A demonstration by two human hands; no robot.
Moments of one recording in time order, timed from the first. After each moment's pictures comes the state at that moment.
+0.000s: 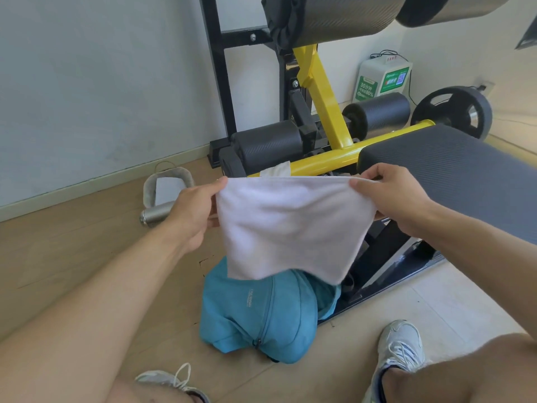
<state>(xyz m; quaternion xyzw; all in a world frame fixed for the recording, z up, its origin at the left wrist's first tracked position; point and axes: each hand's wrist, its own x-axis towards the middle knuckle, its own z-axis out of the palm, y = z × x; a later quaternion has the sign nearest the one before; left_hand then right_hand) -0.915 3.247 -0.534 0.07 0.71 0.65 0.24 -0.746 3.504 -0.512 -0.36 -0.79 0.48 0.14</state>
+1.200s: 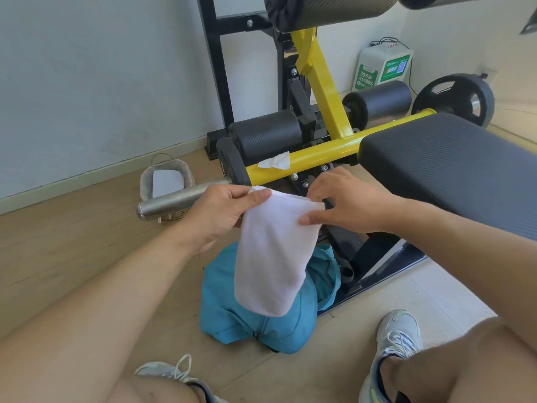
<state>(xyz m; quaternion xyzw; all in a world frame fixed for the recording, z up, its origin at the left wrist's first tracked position) -0.886 3.257 -0.533 0.21 0.74 0.56 0.30 -0.767 3.479 -0.523 -0.05 -0.98 0.19 -0.04</state>
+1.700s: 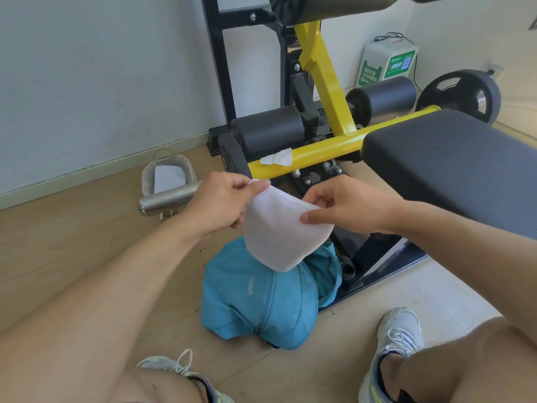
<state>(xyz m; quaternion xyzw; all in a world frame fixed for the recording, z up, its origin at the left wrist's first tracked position) -0.889 3.262 -0.527 0.25 0.83 0.46 0.19 -0.761 3.459 -0.517 -0.09 -0.92 0.37 -0.07</state>
